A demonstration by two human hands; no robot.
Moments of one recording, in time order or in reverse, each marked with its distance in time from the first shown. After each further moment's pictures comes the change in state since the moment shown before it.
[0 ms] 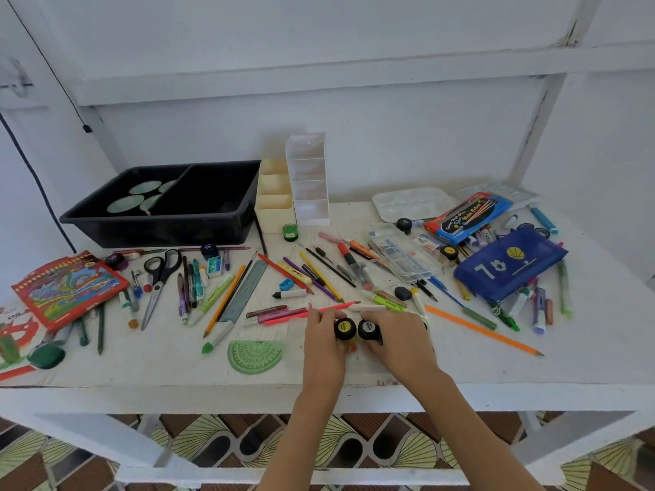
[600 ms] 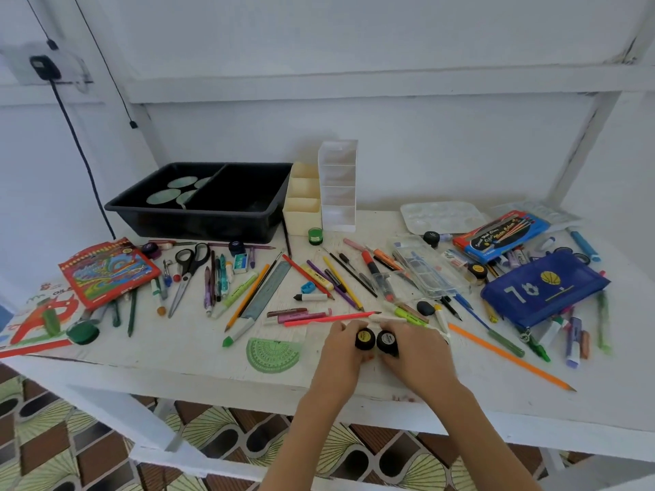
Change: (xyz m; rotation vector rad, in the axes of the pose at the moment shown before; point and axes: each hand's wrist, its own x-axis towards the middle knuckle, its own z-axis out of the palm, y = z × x) left_hand -0.001 0.010 -0.015 0.139 -0.169 -0.008; right_hand 0.004 -0.008 -0.010 -0.026 -0.088 0.008
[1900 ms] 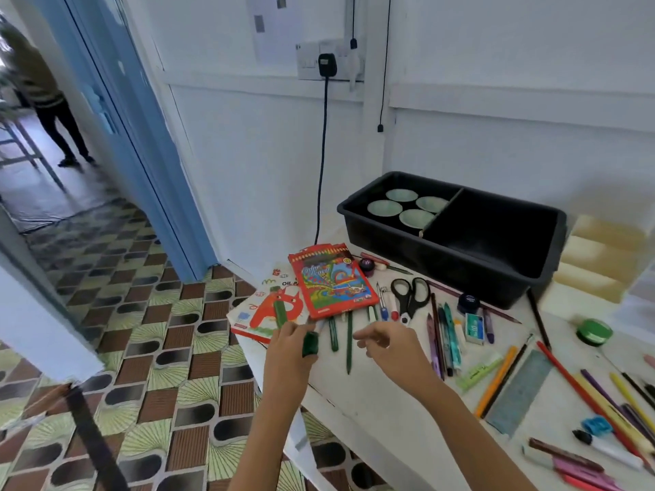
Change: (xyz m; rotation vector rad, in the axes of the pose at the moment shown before) left_hand -0.028 -0.267 -0.299 0.327 0.558 -0.431; right_hand 0.156 -0.346 0.117 0.750 -0.389 -0.379
